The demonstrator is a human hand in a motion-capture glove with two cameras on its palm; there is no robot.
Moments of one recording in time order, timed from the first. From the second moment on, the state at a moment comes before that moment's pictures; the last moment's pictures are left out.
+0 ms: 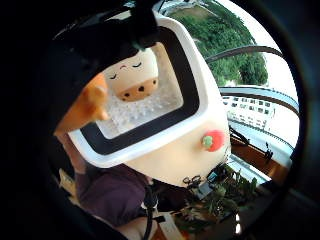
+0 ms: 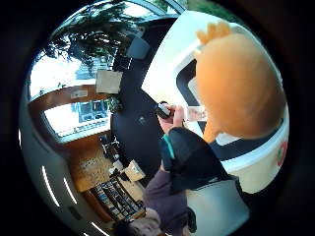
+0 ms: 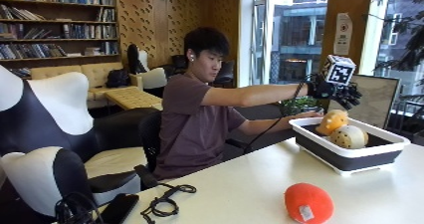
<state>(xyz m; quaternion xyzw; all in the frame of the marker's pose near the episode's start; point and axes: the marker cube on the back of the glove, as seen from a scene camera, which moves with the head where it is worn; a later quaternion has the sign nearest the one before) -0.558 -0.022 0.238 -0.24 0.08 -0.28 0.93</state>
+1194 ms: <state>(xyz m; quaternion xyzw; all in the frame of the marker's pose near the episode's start) -0.106 -0.152 0.284 -0.14 0.03 -0.01 0.99</state>
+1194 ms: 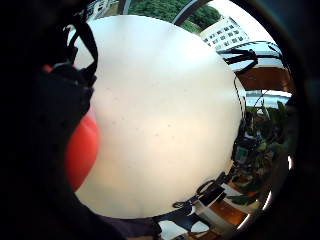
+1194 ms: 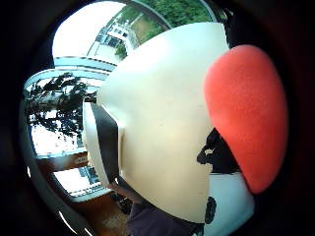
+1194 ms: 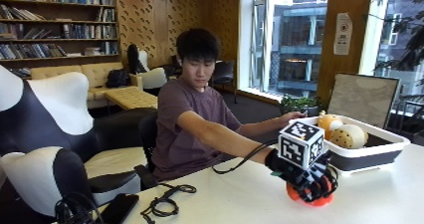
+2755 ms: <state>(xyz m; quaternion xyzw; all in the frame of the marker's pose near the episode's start) -0.467 -0.116 0.203 -0.20 0.08 -0.22 0.95</state>
